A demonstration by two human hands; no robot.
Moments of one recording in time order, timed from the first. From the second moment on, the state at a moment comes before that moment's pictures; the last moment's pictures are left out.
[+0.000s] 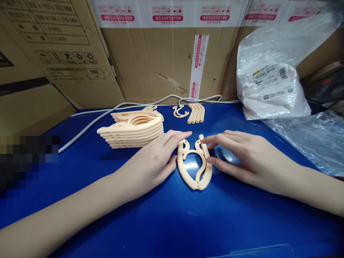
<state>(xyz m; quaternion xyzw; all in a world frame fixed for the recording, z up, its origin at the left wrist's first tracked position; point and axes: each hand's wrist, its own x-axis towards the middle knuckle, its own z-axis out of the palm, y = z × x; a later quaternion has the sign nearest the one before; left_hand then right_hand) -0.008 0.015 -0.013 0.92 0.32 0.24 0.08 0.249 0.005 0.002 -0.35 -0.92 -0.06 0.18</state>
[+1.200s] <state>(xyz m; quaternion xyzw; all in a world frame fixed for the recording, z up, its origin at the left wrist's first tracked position) -0.029 0.010 0.047 0.89 0.36 0.28 0.02 0.270 0.028 0.007 -0.38 -0.89 0.08 0.25</state>
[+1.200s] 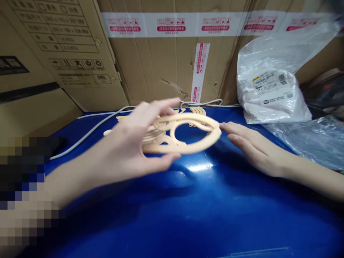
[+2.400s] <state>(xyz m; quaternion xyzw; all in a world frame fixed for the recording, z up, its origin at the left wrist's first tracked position) -0.112 0.063 0.070 0.87 0.45 0.17 0.05 0.253 0.023 0.006 -0.31 -0.94 0.05 0.12</state>
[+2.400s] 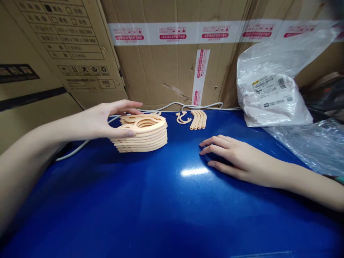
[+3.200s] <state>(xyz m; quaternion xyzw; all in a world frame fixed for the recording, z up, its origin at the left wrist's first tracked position) -0.132 0.083 0.072 0.83 0.53 0.19 0.04 0.253 0.022 0.007 -0.31 -0.94 0.05 0.10</state>
